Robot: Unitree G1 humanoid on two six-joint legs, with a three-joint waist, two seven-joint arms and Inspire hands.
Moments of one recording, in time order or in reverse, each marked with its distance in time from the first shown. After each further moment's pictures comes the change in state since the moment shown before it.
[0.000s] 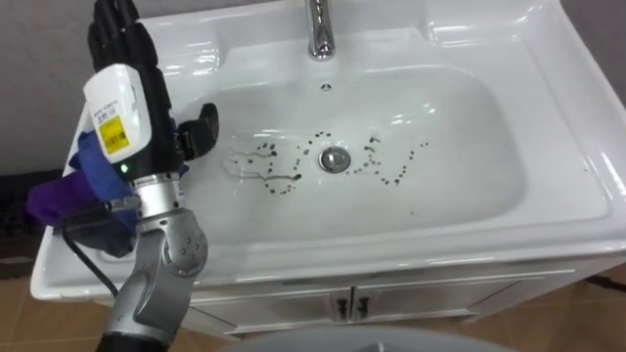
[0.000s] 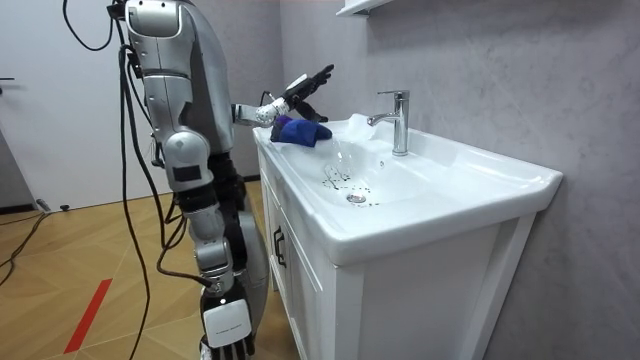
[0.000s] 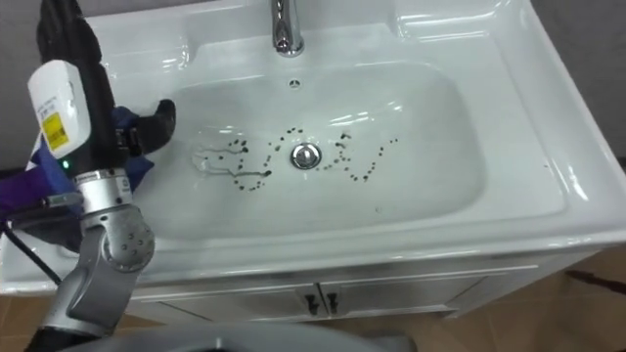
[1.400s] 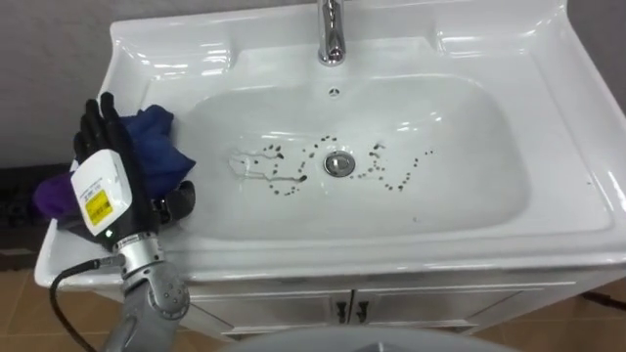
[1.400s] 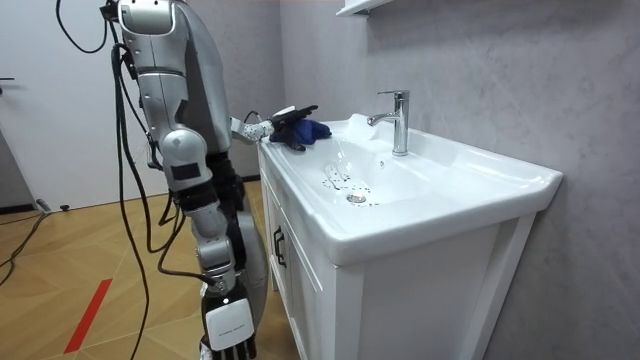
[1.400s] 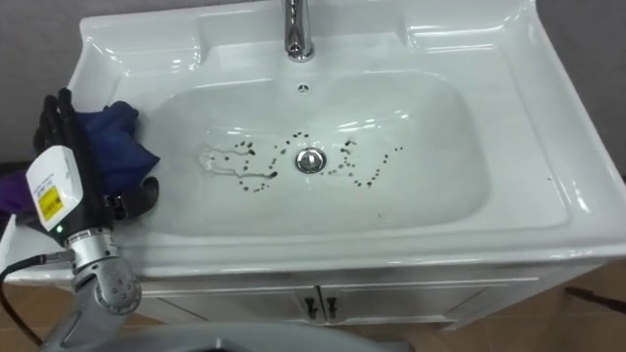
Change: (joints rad) left arm 0.045 0.025 0.059 0.312 -0.103 0.016 0.099; right arm 0.003 -0.004 0.029 -0.031 0.000 0.057 -0.053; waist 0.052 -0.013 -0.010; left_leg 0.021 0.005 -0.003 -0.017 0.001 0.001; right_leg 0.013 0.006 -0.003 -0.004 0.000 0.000
